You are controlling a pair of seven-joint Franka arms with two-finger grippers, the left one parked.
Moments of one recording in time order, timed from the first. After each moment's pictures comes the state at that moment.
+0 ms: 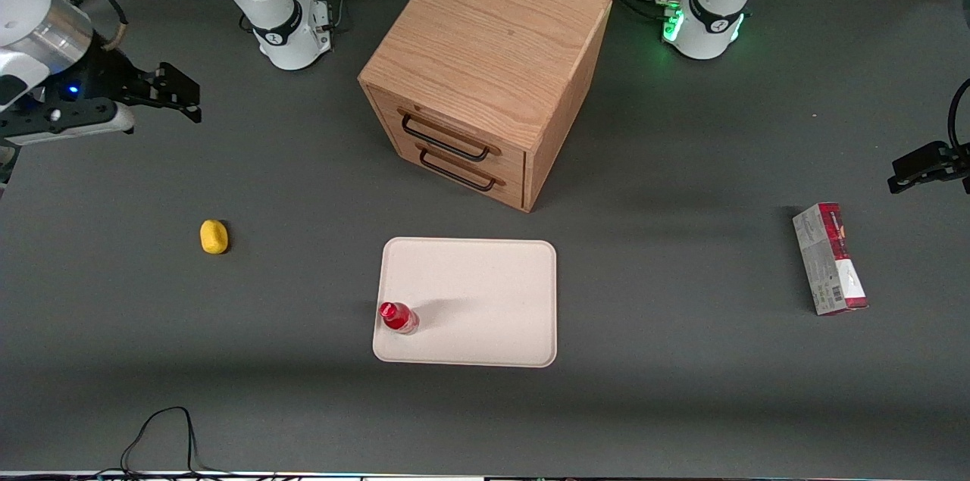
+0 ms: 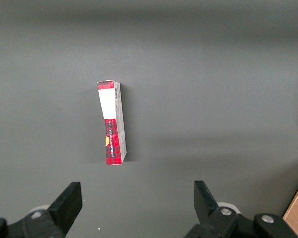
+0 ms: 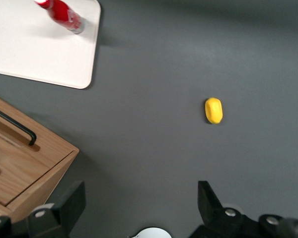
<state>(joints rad) 0.22 -0.10 -0.06 -1.64 -0.03 1.49 0.04</state>
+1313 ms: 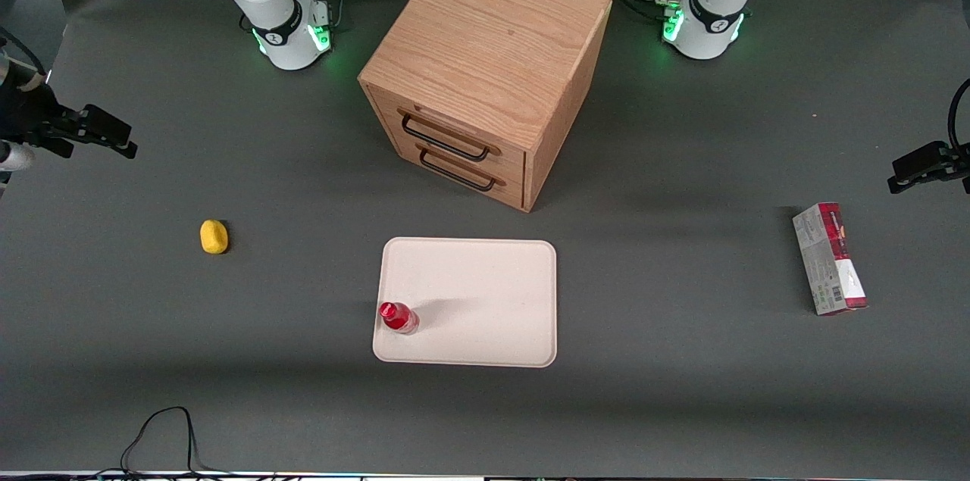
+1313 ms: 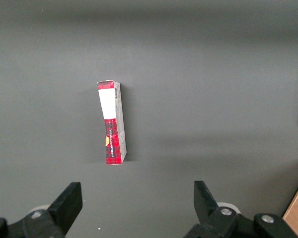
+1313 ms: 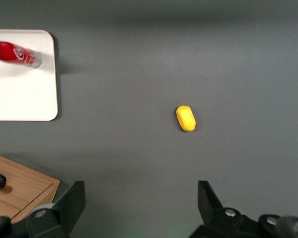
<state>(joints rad) 0.05 -0.07 -0.05 -1.67 -0.02 1.59 0.04</state>
